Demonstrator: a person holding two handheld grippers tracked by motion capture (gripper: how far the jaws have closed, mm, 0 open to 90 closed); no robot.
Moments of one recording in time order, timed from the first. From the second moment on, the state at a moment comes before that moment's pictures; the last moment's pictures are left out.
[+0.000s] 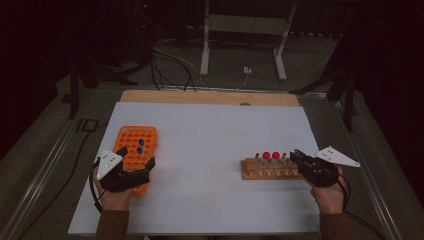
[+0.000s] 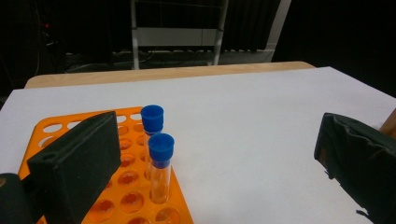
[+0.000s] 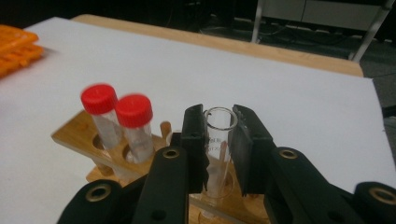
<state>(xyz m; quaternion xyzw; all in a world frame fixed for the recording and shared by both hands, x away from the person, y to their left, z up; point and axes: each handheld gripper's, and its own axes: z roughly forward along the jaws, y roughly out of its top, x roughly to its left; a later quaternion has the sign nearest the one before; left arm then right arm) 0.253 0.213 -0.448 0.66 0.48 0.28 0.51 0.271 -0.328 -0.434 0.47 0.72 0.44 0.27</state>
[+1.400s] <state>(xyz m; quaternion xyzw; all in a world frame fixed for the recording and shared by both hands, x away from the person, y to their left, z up) 0.266 0.103 -0.432 0.72 0.38 0.21 0.55 0.253 -0.256 -0.399 0.37 0.75 0.52 0.19</state>
